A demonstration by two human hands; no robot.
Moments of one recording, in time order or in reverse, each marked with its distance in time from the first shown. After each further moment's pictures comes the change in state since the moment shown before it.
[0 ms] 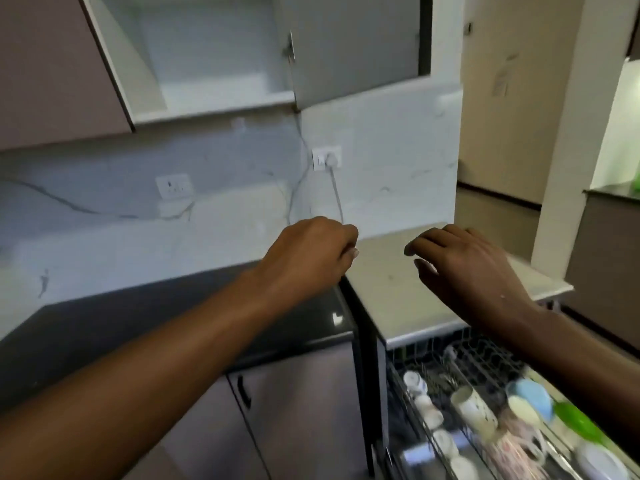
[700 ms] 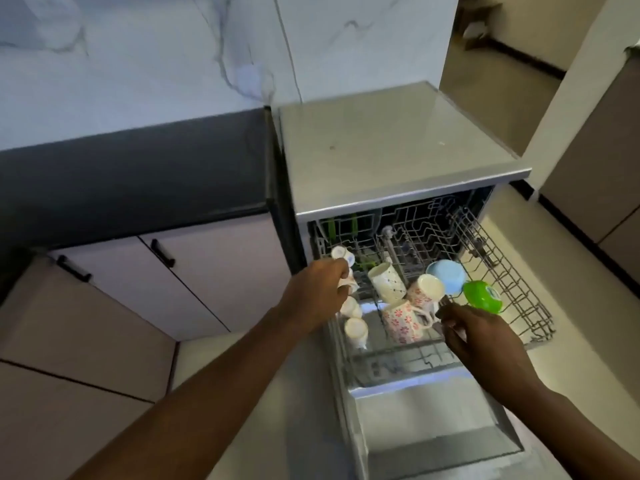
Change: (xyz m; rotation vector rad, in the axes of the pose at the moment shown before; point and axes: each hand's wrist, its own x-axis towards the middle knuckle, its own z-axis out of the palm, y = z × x) left_hand -0.016 0.221 0.292 -0.451 -0.433 -0.466; right_hand -0.318 0.183 0.102 0.376 -0.621 0.396
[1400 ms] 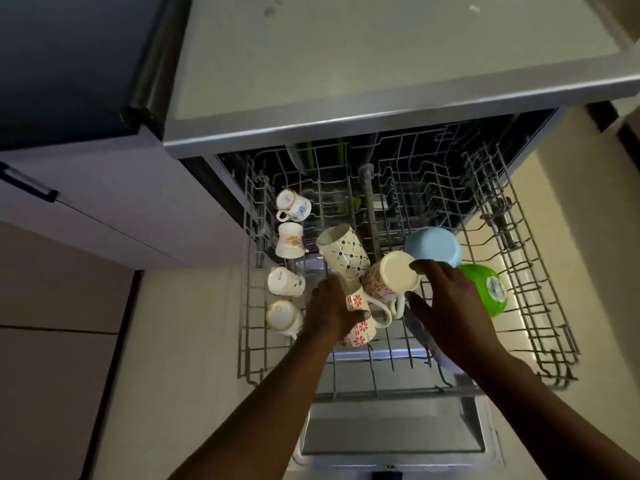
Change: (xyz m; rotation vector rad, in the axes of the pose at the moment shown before) left_hand 0.145 0.016 0.304 -0.253 -0.252 -0.629; right_hand 0.140 0.179 0.136 0.140 -0.174 -0.045
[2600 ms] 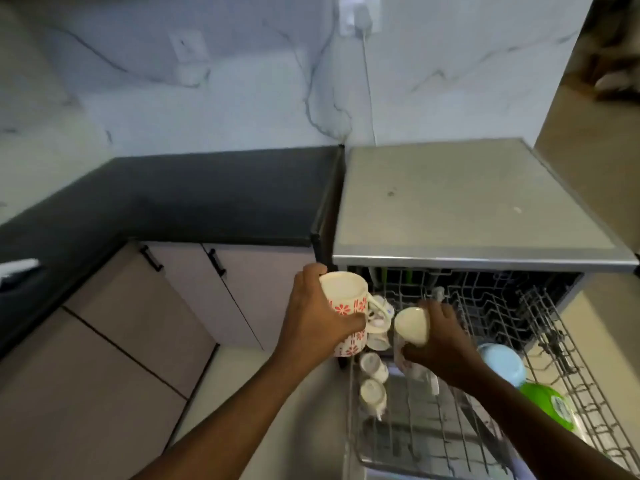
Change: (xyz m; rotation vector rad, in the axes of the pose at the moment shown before) left_hand -0.231 -0.023 -0.290 -0.311 0.665 0.291; right_hand 0.001 -0.204 -0.070 0.262 -0.057 -0.148
